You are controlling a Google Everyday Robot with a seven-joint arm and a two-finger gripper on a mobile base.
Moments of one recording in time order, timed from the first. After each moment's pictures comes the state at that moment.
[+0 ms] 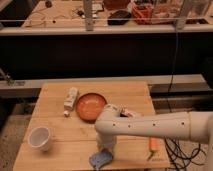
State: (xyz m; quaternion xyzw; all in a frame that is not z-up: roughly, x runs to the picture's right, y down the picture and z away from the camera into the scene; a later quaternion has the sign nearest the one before) arm -0.013 0.318 0.739 -0.31 -0.26 -0.54 0.74
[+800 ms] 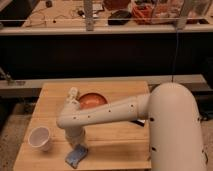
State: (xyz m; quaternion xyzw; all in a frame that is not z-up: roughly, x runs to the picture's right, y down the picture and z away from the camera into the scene) arm -0.149 0.270 0.775 -0.28 -0.29 -0.64 0.65
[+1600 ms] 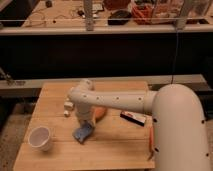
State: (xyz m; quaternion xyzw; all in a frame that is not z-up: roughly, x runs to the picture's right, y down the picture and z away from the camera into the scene) arm -0.059 0.190 0.820 -0.27 -0.26 -0.57 0.73
